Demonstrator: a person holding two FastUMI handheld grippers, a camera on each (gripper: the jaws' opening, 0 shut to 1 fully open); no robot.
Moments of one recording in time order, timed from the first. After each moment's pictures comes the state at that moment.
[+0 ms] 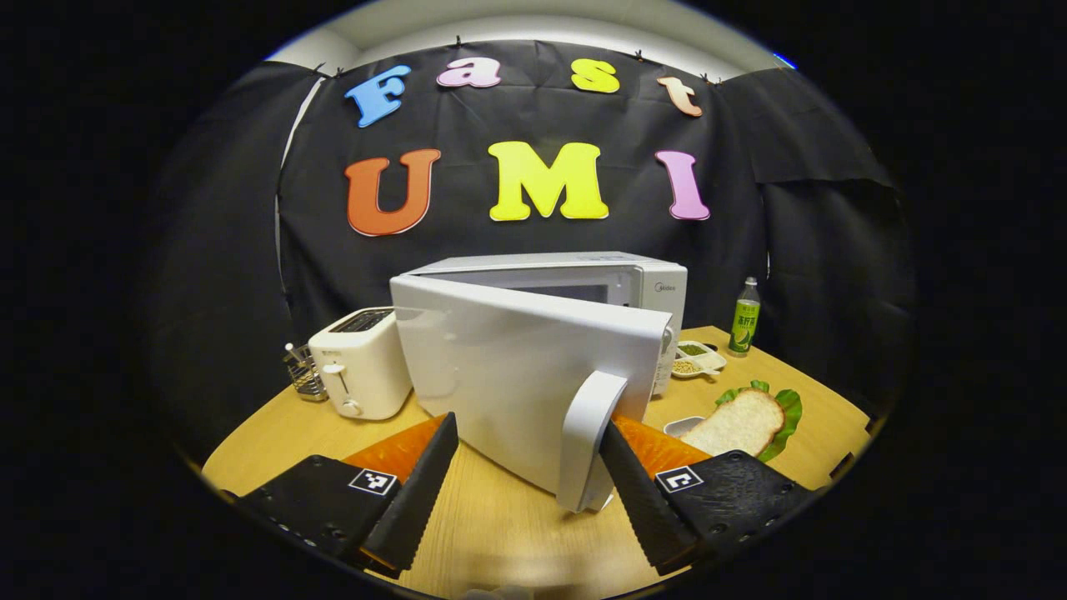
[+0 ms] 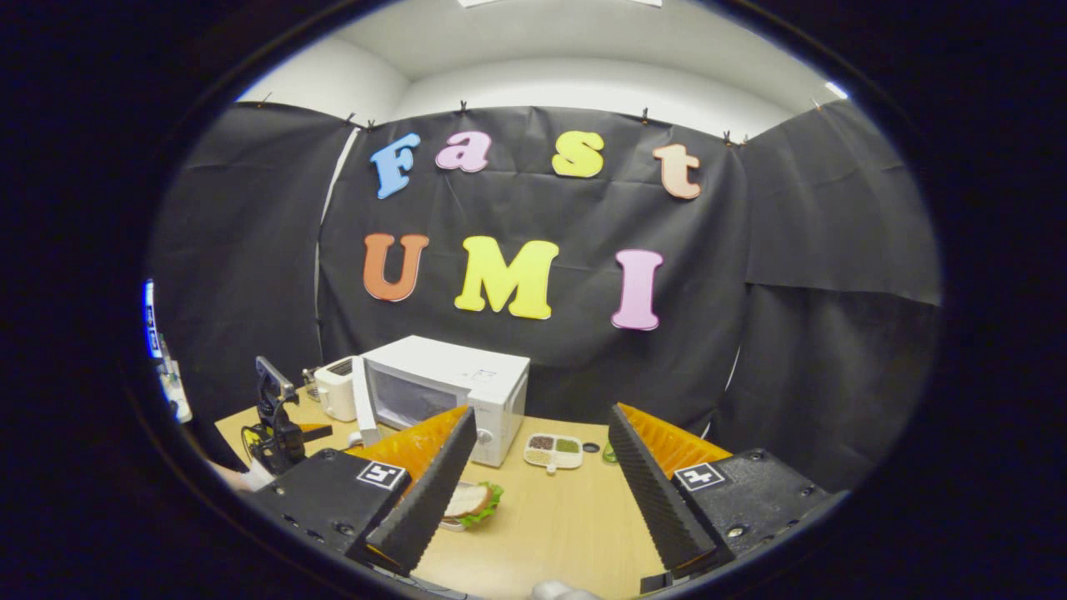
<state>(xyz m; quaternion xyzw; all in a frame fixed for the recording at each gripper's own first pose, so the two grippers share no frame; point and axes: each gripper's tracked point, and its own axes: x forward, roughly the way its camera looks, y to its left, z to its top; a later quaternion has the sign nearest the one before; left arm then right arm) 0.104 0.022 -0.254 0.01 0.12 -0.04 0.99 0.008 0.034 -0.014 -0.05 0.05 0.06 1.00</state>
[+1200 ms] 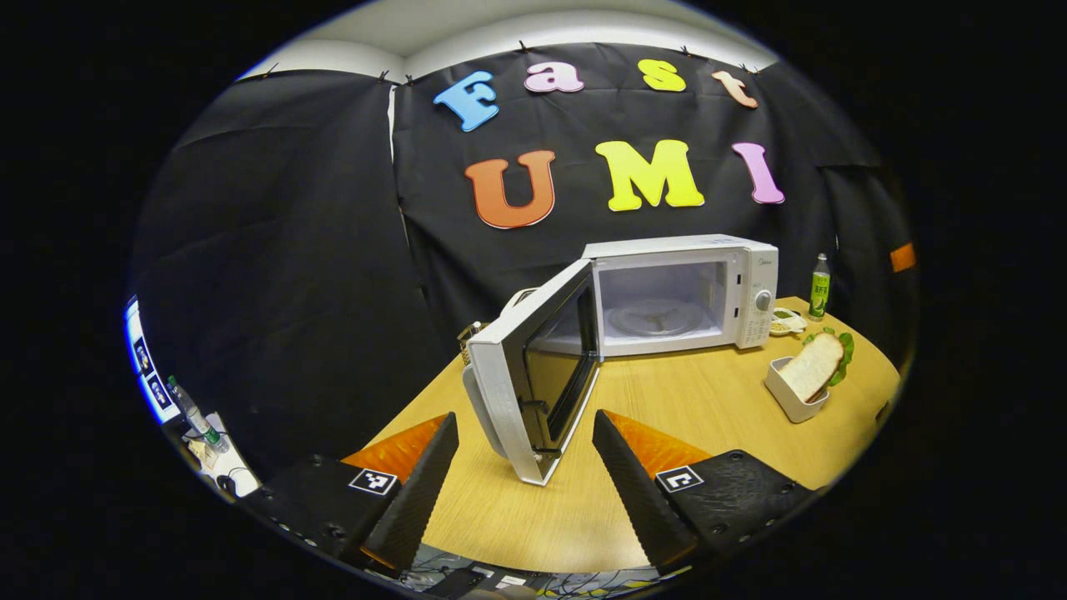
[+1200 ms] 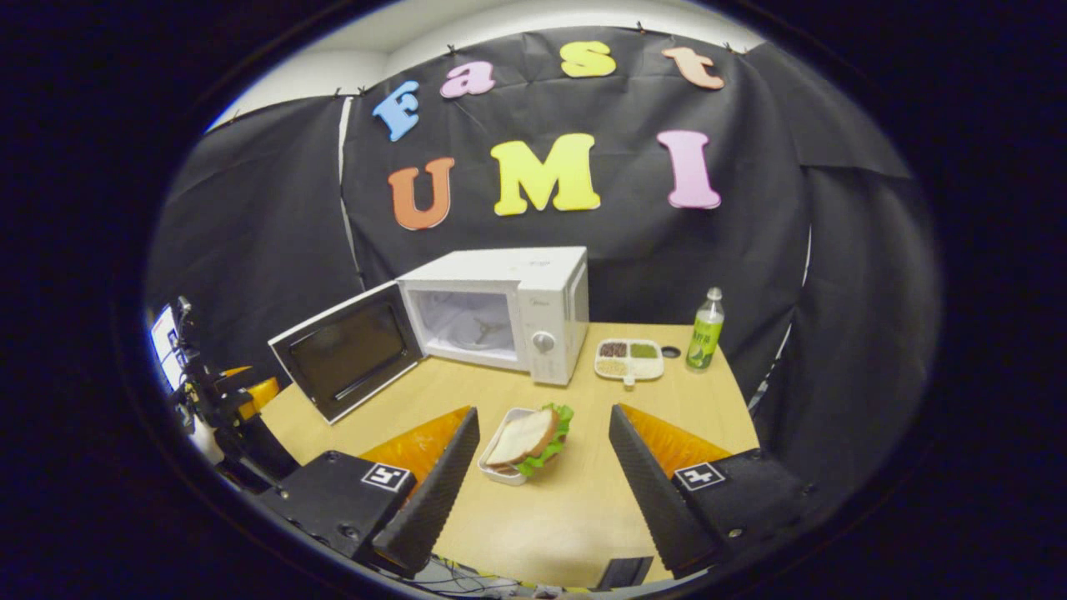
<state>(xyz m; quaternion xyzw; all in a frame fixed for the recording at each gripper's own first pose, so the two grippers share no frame) -0.031 0.185 -0.228 0.05 0.15 0.10 0.98 0.056 0.067 -0.198 0.02 0.23 0.15 0.96</state>
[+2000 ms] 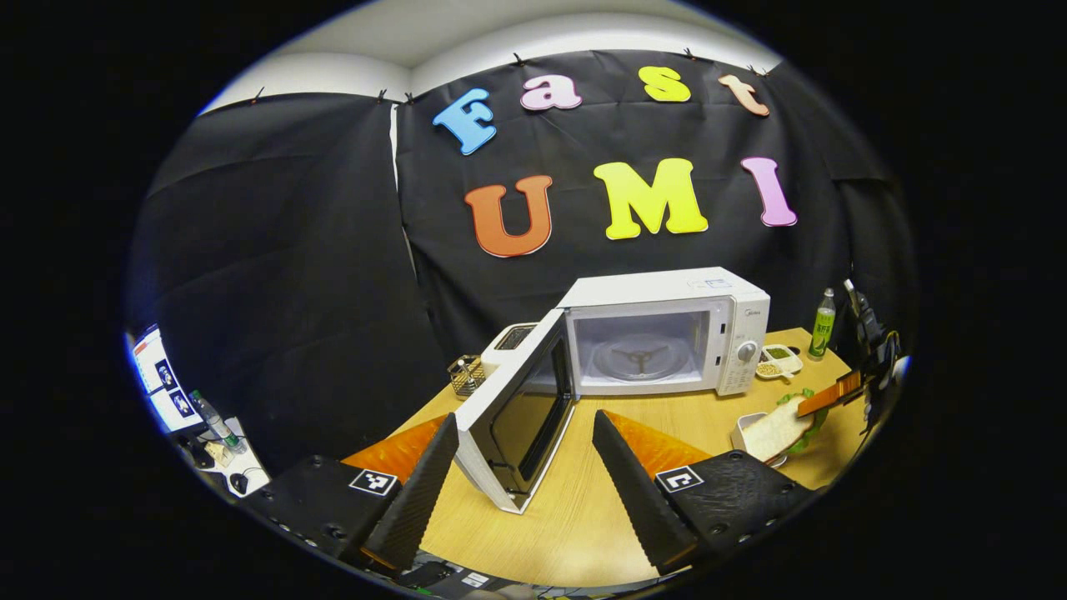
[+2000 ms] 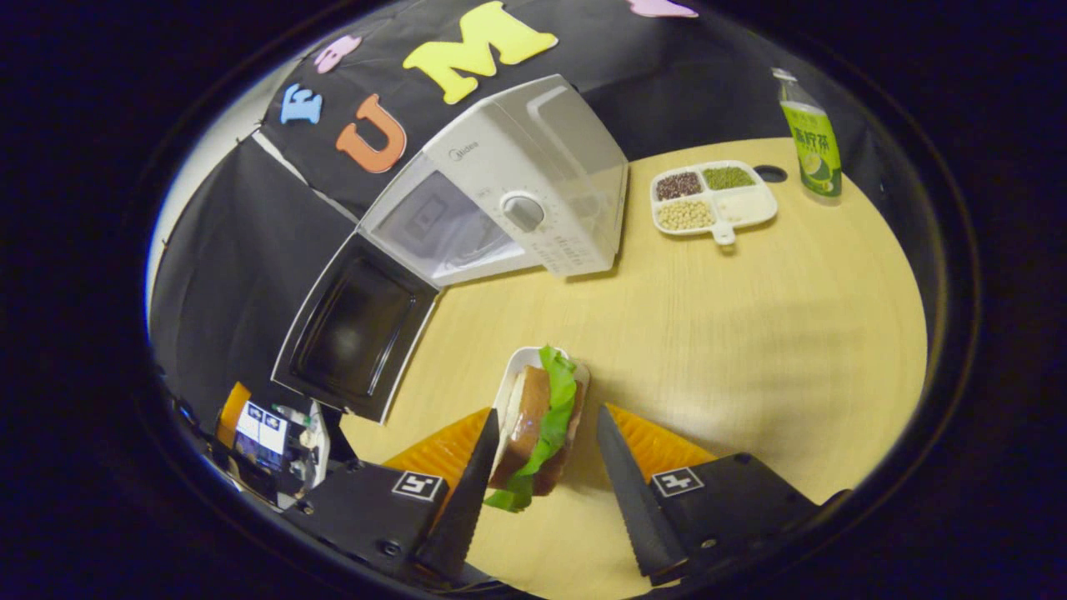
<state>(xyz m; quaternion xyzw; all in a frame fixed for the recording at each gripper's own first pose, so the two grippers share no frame) -0.005 0.096 -0.150 0.05 0.14 0.15 0.98 0.164 0.116 -0.339 0.22 0.45 0.28 0.82</state>
